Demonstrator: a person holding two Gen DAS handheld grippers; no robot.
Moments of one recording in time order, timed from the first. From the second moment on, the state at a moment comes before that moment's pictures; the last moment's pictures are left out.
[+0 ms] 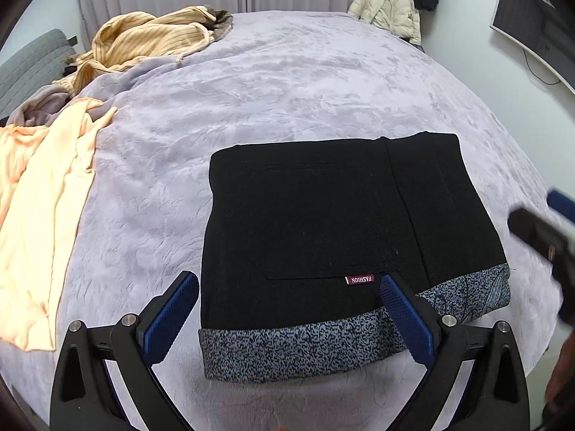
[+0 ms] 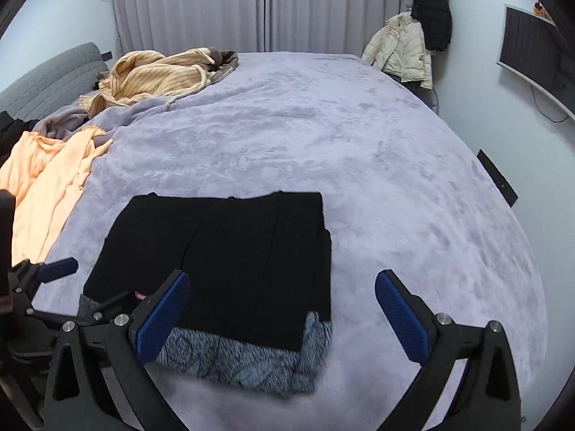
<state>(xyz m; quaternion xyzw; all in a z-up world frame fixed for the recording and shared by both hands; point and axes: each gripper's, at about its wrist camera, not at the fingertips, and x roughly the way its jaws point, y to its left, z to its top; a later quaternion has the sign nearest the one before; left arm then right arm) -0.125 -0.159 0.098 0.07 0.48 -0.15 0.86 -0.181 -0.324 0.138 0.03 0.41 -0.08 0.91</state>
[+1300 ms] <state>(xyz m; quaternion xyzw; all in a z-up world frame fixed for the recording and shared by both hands) -0.140 -0.141 0.090 0.04 0.48 -0.09 0.87 -0.181 -0.284 0.092 -0.04 0.47 -0.06 0.88</state>
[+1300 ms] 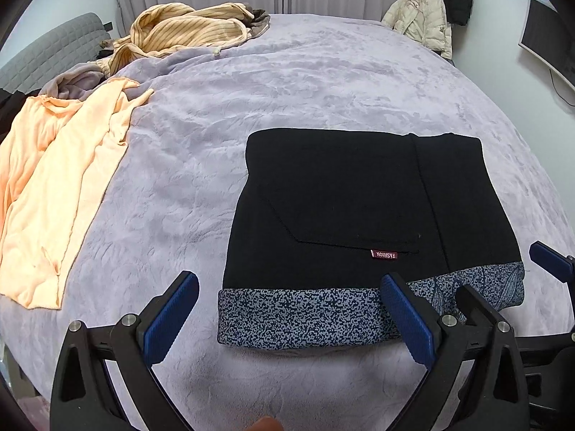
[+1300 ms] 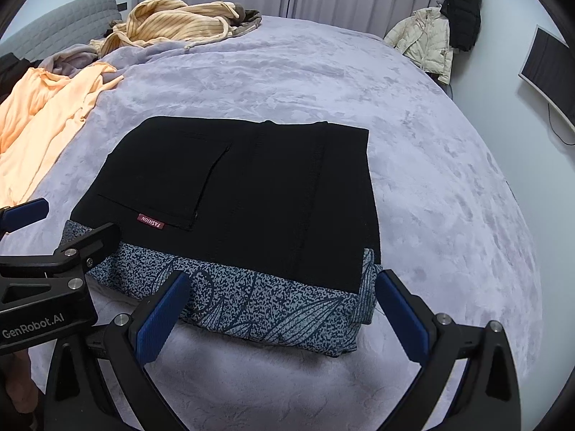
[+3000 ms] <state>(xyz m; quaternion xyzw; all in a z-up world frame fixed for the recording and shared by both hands) -0.139 -0.142 0.091 0.05 0.48 -0.10 0.87 -0.178 -0.287 0.096 -0.05 0.47 -0.04 0.88</state>
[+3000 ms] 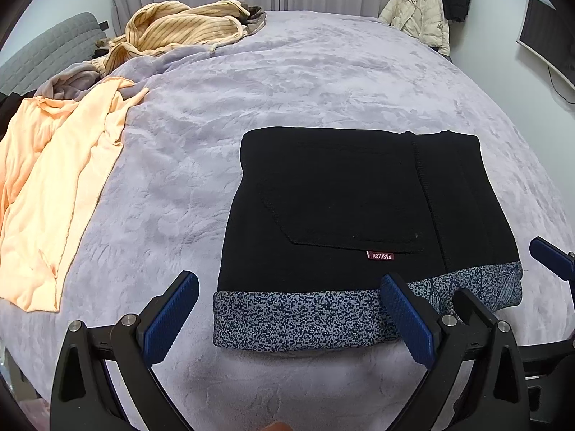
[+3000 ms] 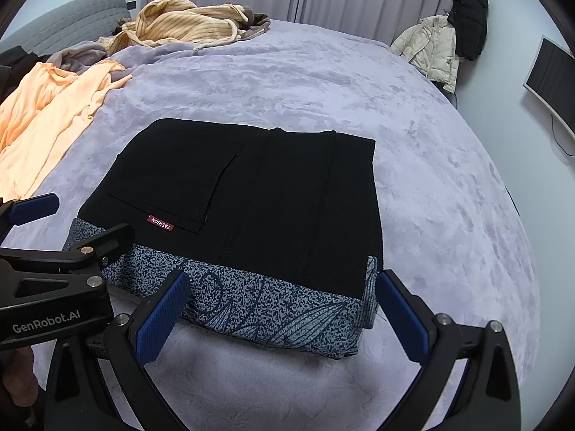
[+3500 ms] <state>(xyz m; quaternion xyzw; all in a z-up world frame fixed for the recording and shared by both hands) -0.151 -0.196 0.126 0.06 0.45 -0.15 0.88 -0.200 -0.345 0.119 -0.02 0.44 -0.06 0.90</state>
